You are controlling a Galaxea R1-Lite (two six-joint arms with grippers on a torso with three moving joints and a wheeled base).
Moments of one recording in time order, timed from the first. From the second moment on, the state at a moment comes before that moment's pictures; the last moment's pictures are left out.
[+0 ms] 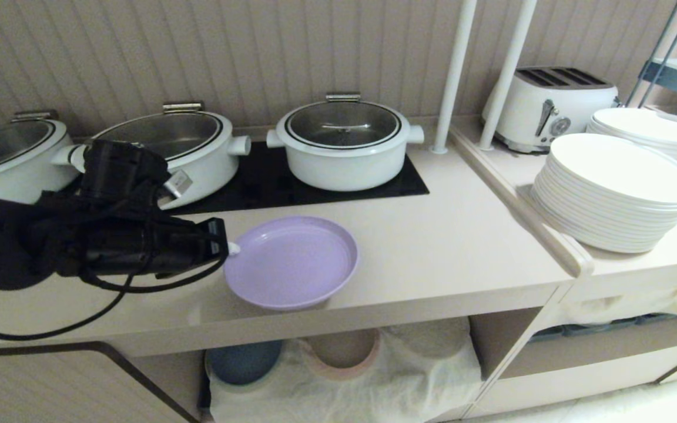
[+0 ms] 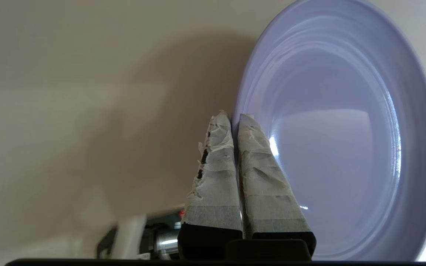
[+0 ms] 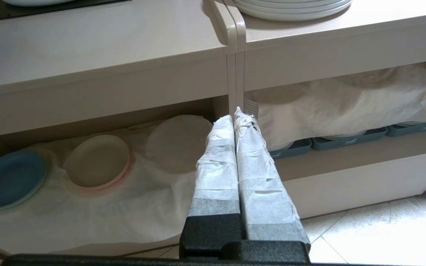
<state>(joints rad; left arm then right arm) -0.26 1.67 -1.01 0.00 -0.15 -0.46 0.00 0.00 0.00 -0.01 -0.05 0.08</state>
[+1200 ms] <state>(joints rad) -0.25 1.91 -1.13 -0.10 -0.14 -0.45 0.00 0.00 0.00 -0.01 -0.05 0.08</state>
